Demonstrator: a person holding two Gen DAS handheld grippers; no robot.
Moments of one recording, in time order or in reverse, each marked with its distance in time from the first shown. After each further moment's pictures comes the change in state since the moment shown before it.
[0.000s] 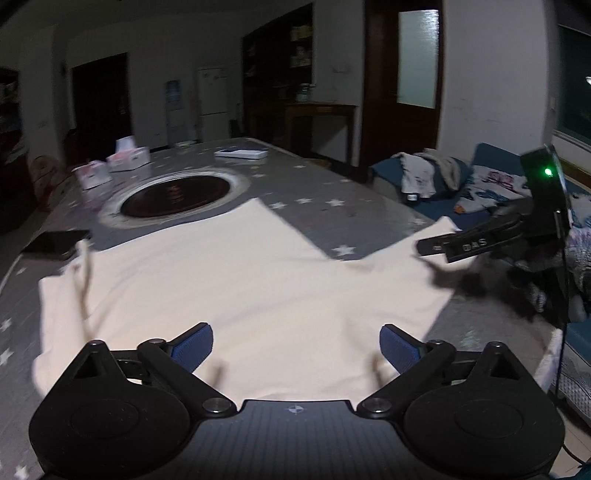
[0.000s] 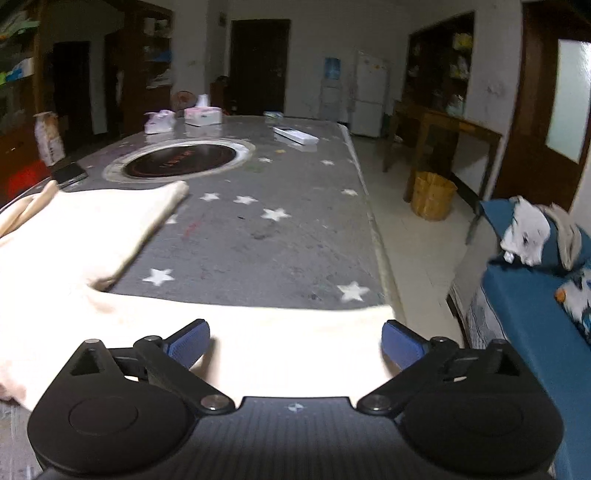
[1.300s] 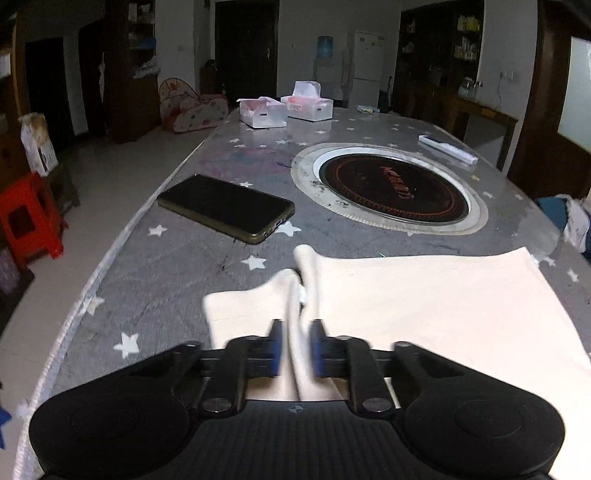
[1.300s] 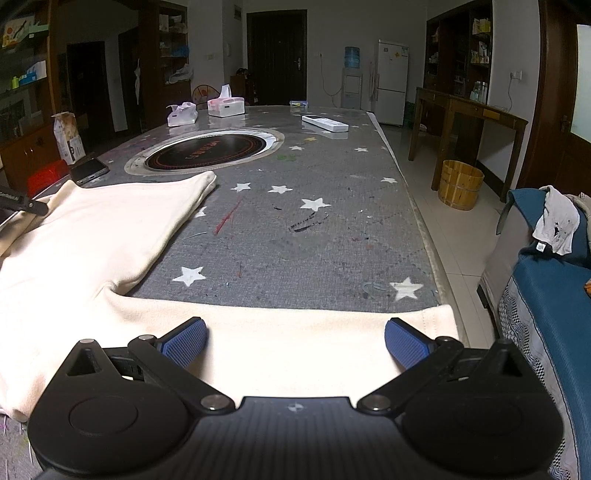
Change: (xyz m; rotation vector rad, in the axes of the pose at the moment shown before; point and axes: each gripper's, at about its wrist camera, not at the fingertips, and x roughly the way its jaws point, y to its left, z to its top) left arm 0.058 0.220 0.031 -0.351 0.097 0.369; right arm 0.025 0.012 0.003 0.033 0.047 0.079
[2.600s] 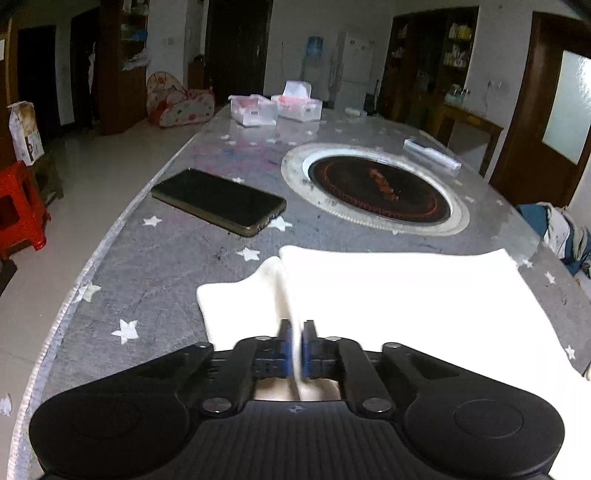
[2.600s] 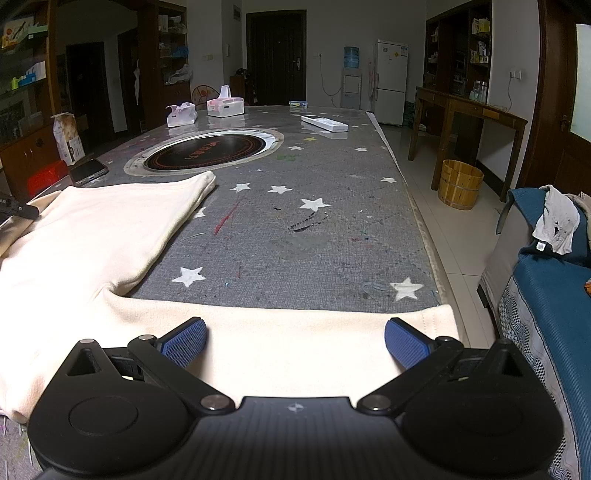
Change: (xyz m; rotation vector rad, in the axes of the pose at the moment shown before) left arm -0.018 0.010 -0.005 -0.017 -0.012 -0.064; right arm 0.001 -0.001 0.000 0.003 0.000 -0.001
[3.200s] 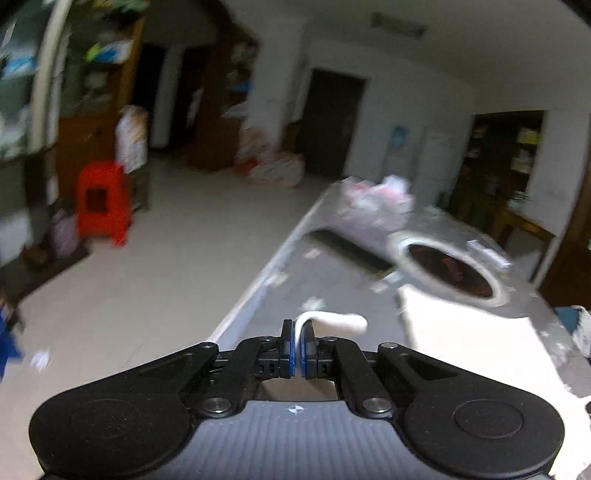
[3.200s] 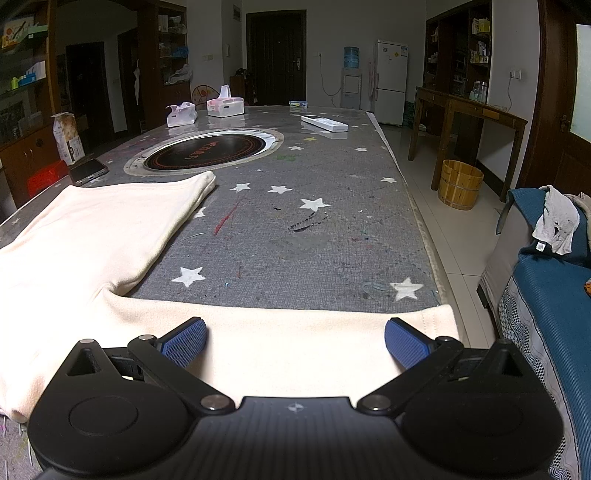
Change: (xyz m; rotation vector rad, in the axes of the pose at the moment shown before) left arm -0.150 0.093 -0.093 -0.290 -0.212 0.209; right arm 0.000 0.000 0.000 0.000 0.000 0.000
